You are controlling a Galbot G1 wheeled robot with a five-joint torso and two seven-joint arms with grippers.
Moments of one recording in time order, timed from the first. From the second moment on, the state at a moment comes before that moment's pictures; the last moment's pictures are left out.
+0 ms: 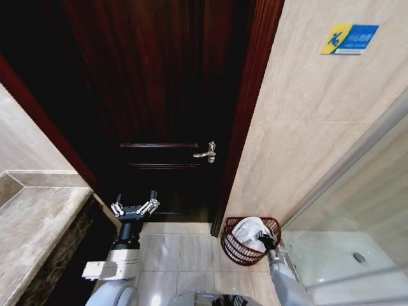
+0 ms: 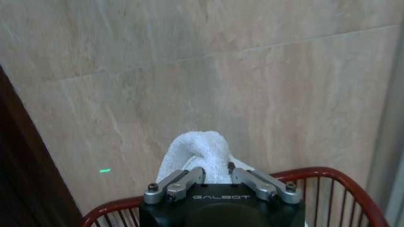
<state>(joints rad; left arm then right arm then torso) 1.88 -1.61 -0.57 -2.47 -0.19 -0.20 0.04 -0.95 1.37 0.71 0.52 0.29 0.56 -0.43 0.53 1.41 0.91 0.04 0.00</state>
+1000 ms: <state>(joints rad) 1.88 -1.61 -0.57 -2.47 -0.19 -0.20 0.04 -0.70 1.33 0.72 0.28 -0.14 0.12 -0.40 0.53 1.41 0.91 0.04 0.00</state>
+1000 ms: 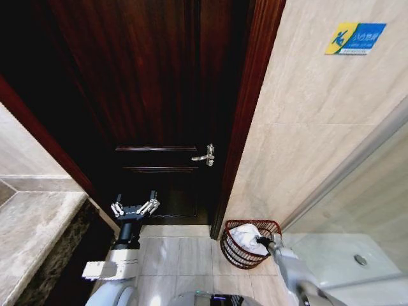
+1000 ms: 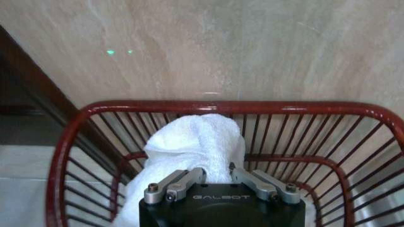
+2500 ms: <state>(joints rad) 1.88 -1.61 -0.57 -2.47 -0.19 -0.20 0.04 -0.78 1.38 0.74 0.35 -0.01 0.10 -0.24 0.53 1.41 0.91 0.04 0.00</state>
